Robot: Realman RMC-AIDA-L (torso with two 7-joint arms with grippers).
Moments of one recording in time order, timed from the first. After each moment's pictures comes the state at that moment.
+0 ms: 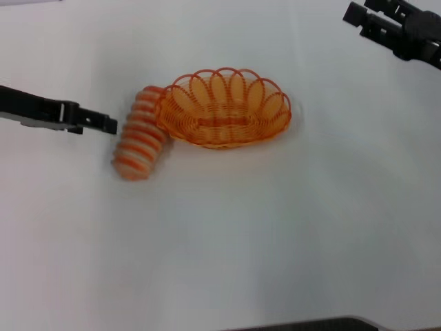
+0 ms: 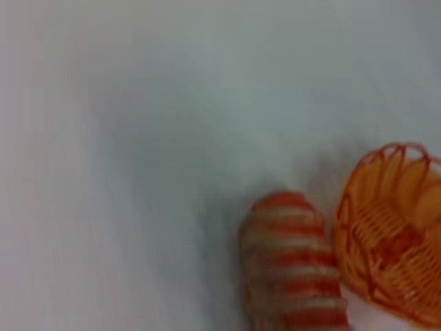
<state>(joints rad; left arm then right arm) -0.68 -2.07 0.81 0.95 2.52 1.55 -2.46 0.39 2.08 -0.54 -0.57 -1.62 -1.54 1.35</state>
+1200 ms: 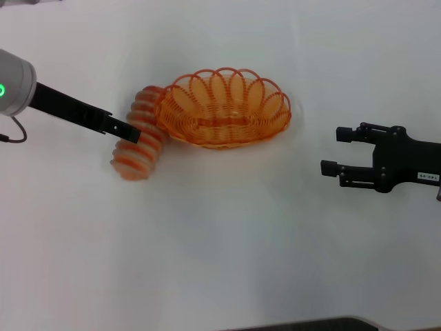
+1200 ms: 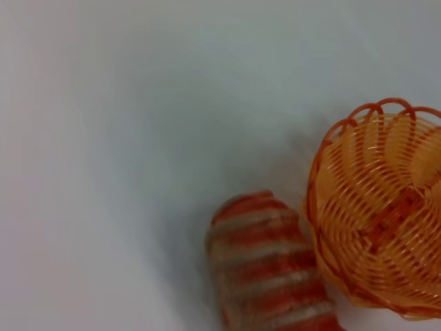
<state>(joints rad) -0.72 -2.15 0.94 1.07 2.64 1.52 -2.42 0.35 2.05 -0.55 -0.55 -2.07 -1.57 1.13</state>
